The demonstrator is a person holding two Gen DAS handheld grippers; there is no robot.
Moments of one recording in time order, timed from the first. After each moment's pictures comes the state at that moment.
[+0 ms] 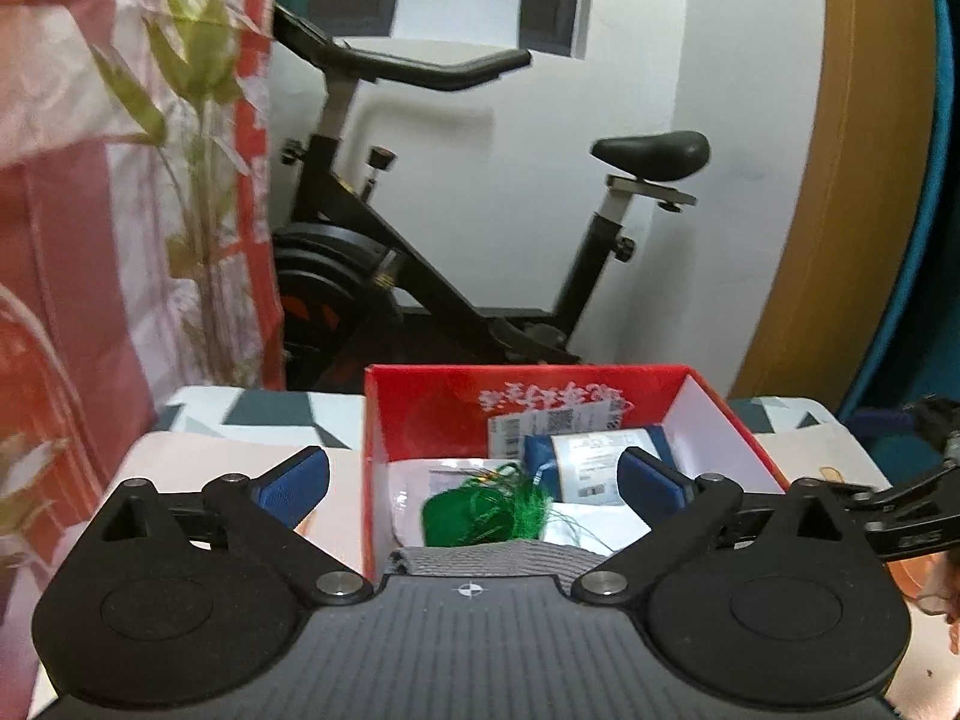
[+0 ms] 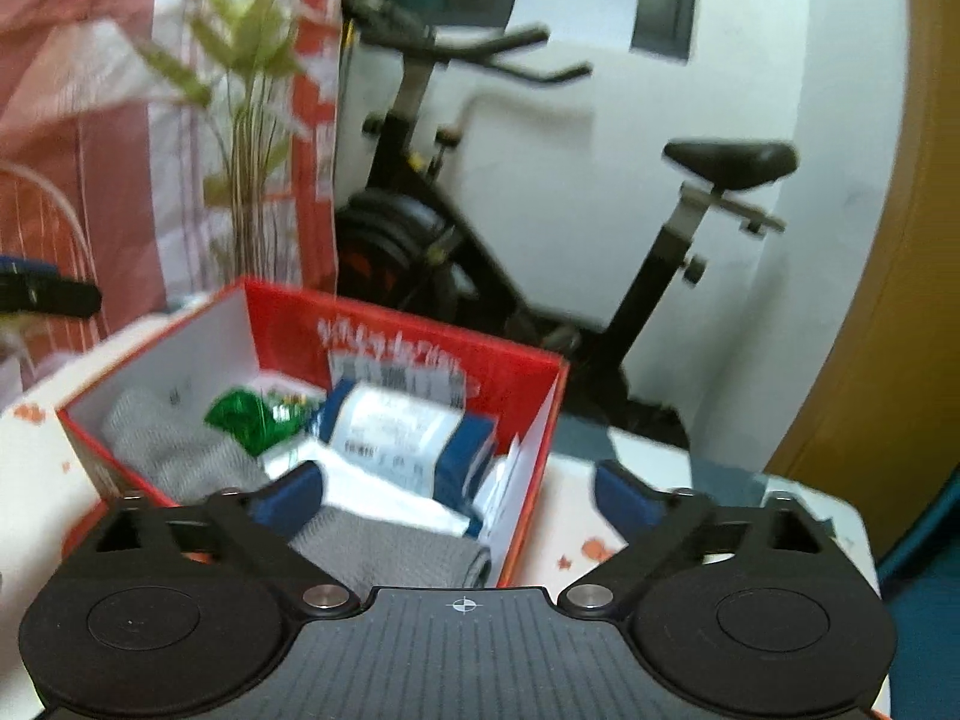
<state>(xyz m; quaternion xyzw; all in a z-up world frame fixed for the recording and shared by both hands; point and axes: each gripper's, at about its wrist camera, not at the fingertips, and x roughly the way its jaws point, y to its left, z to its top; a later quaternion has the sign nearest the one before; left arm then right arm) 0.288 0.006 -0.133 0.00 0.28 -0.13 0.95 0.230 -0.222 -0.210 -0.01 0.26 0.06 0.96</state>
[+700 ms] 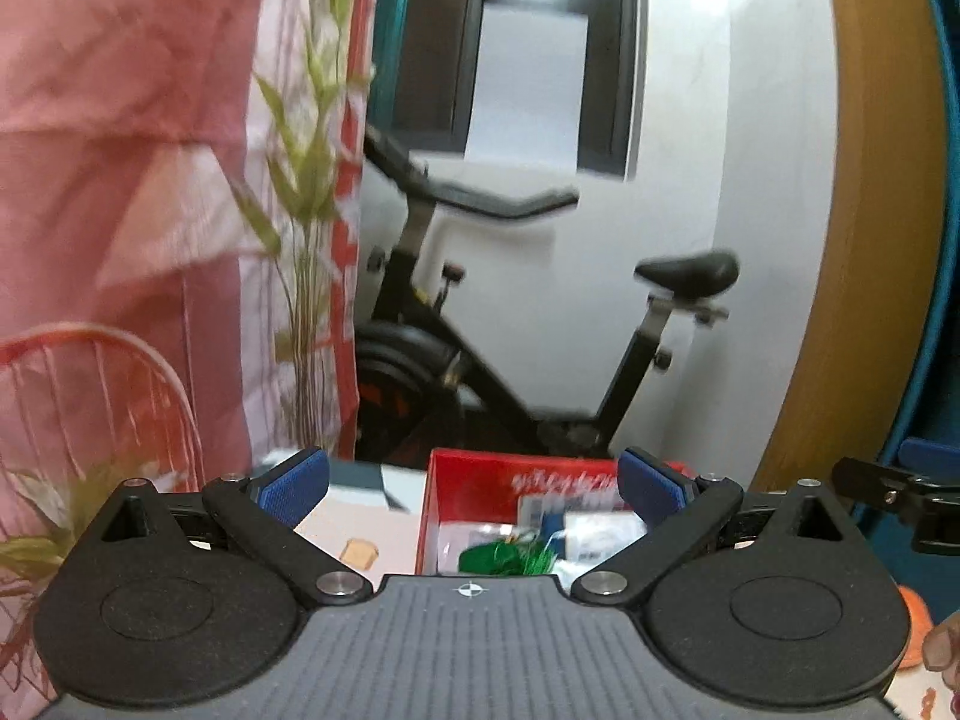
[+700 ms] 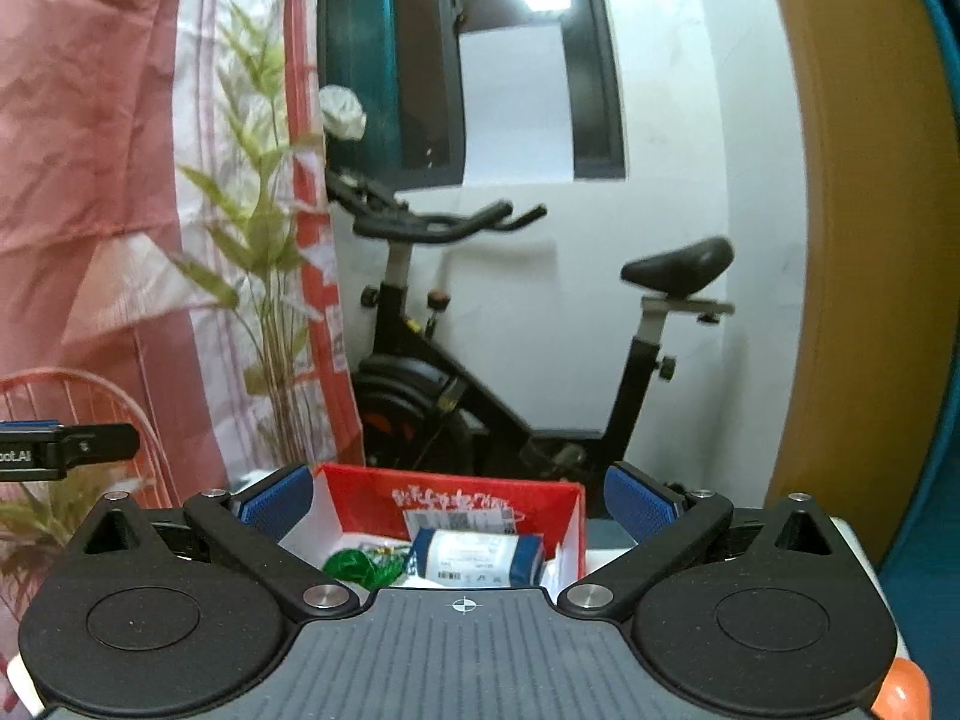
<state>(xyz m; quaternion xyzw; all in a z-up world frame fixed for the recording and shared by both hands) 0.181 0.011 -0.056 -0.02 0.19 -0.05 0.98 0.114 -0.203 -0.110 0.09 0.14 0.03 0.99</state>
